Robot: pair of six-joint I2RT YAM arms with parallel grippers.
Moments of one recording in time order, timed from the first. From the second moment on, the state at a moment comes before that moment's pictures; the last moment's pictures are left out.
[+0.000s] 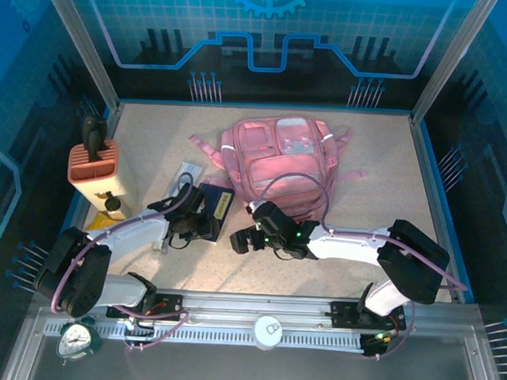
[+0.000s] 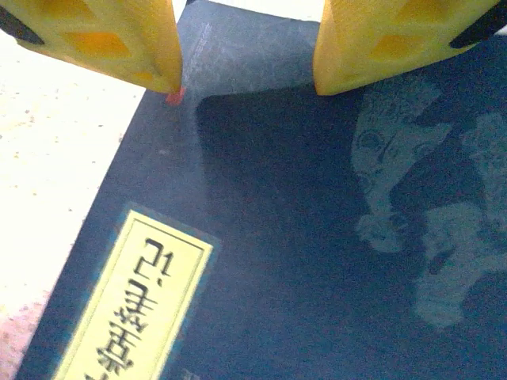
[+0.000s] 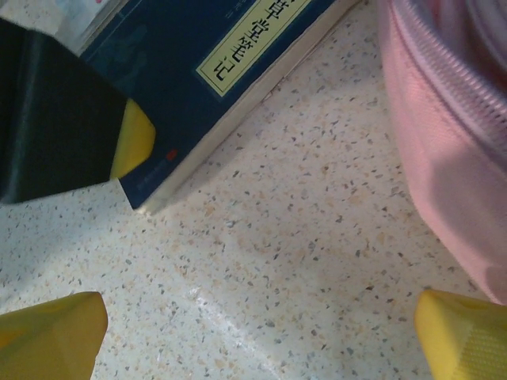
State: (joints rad) left arm -0.44 1.32 0.59 -0.43 0.14 -0.70; right arm 0.99 1.54 0.77 -0.05 0.03 0.54
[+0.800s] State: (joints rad) left arm -0.72 1.22 0.65 -0.46 0.07 -0.95; right arm 0.84 1.47 0.74 -0.09 0.01 0.52
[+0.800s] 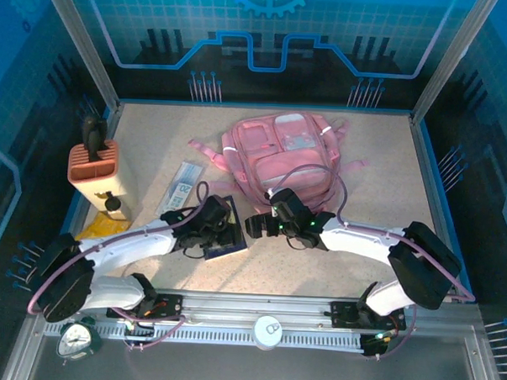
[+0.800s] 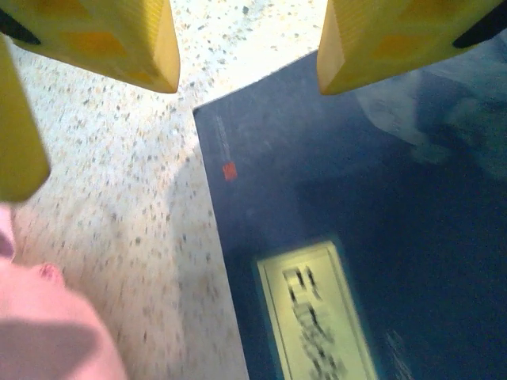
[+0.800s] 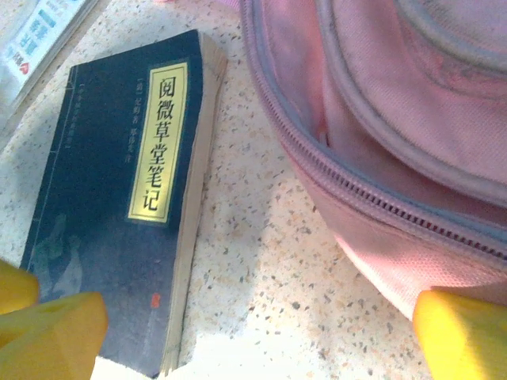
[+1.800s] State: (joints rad) left arm -0.41 1.08 0.42 -0.43 0.08 -0.93; right arm 0.97 1.88 1.17 -0.40 -0.06 0.58
